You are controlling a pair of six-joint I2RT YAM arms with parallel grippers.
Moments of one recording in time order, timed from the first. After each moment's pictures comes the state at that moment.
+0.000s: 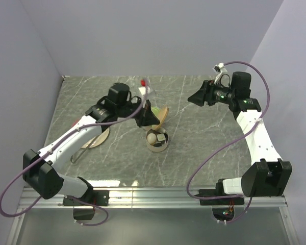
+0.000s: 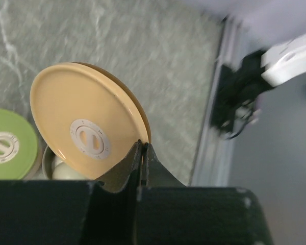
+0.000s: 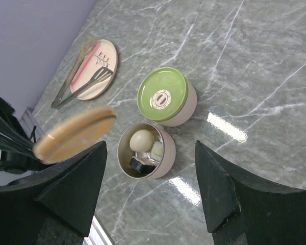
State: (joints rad) left arm -0.59 1.36 1.24 -0.28 0.79 -0.14; right arm 0.01 1.33 1.26 -0.44 -0.83 0.15
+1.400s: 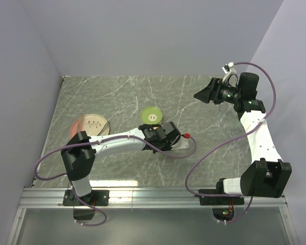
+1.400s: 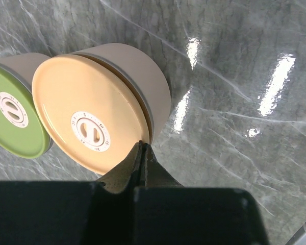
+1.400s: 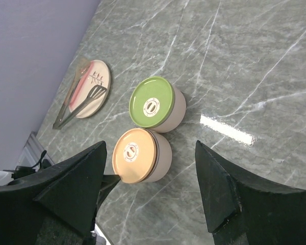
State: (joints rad) left arm -1.10 1.75 1.35 -0.68 -0.20 0.46; right arm -0.08 1.33 1.24 -0.38 -0.84 0.25
